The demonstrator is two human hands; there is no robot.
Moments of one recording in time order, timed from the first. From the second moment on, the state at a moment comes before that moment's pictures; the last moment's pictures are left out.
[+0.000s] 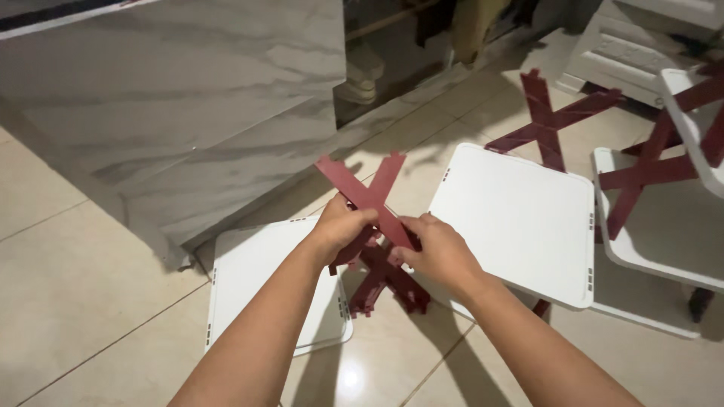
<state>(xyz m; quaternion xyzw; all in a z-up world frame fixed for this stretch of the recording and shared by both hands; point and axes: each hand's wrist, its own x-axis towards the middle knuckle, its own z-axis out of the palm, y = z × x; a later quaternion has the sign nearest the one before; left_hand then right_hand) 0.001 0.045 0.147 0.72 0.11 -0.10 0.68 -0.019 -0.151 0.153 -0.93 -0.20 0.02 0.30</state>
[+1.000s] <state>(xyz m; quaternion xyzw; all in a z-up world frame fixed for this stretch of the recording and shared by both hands) -0.014 0.040 0.063 0.94 0.05 -0.20 0.26 -0.022 -0.139 0.051 -0.97 -0.09 0.13 0.20</state>
